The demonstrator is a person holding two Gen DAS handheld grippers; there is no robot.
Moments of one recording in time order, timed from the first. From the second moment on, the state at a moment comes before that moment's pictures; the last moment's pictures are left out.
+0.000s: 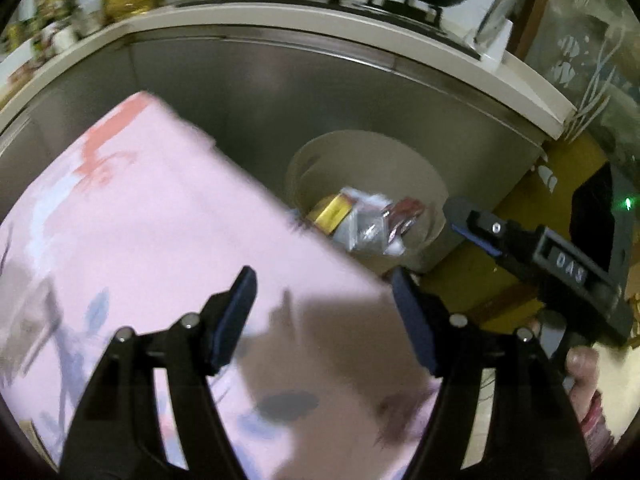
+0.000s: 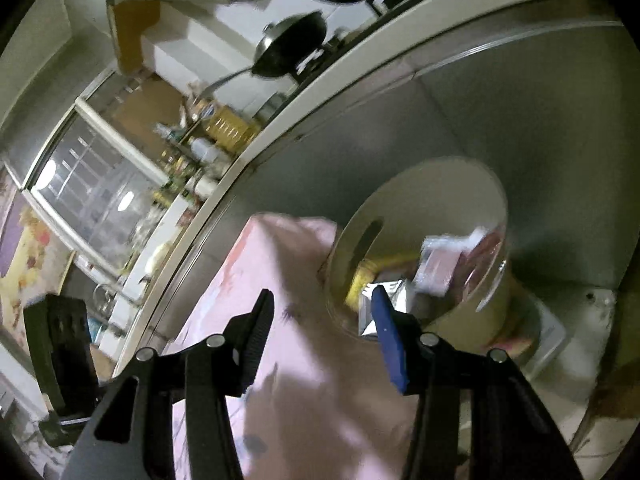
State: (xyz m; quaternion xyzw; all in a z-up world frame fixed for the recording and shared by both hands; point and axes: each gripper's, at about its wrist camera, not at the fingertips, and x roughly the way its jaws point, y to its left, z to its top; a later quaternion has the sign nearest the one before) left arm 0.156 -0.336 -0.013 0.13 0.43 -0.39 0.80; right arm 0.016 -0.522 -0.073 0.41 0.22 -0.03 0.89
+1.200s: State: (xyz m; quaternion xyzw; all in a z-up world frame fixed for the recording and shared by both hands) left arm 0.181 0.129 -0.068 -0.18 0.47 -0.17 0.85; right arm 0.207 -0.102 -0.095 0.30 0.51 0.30 0.75
